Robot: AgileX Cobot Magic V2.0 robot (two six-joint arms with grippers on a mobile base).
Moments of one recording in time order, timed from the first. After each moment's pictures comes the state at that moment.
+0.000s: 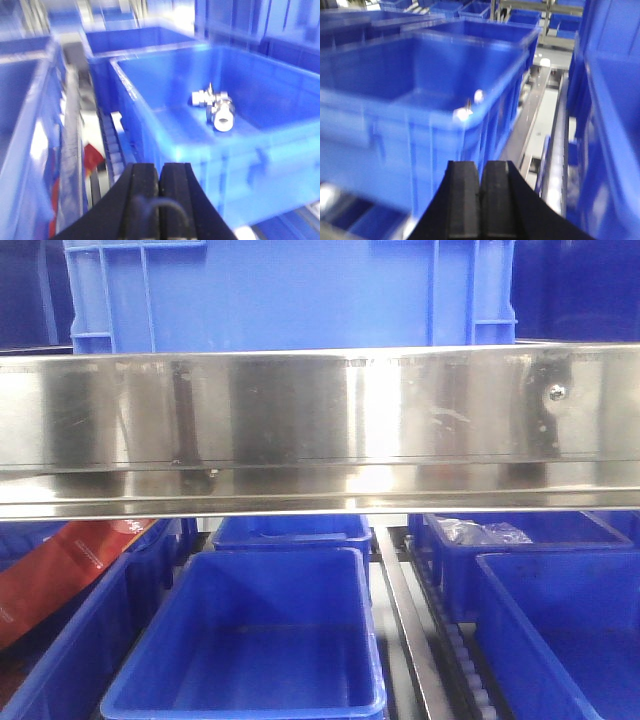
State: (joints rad) left arm -0.16 0.72 -0.98 -0.11 0.53 0.13; right arm 0.32 0.74 -0.85 0.24 0.42 -0.22
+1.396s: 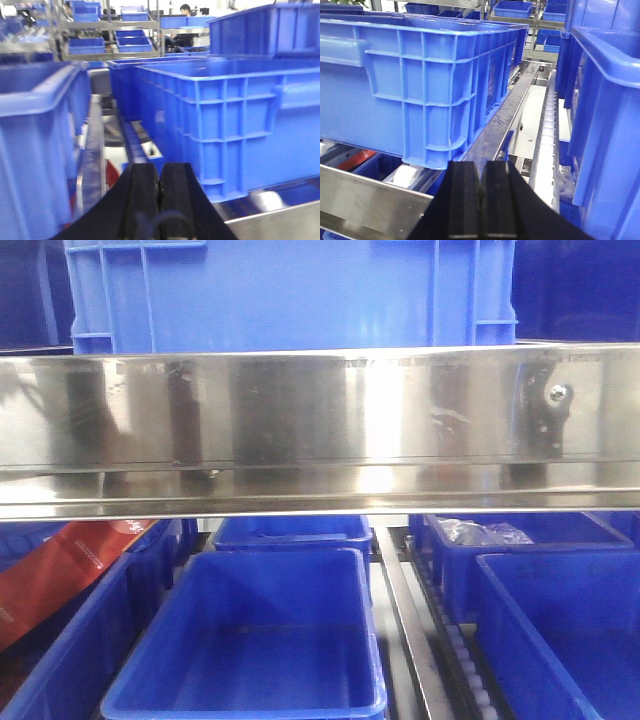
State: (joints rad) left arm -0.16 0.32 -0.43 -0.05 0.19 0.10; right arm 0.32 0.46 -0.43 0.24 0.19 -0.23
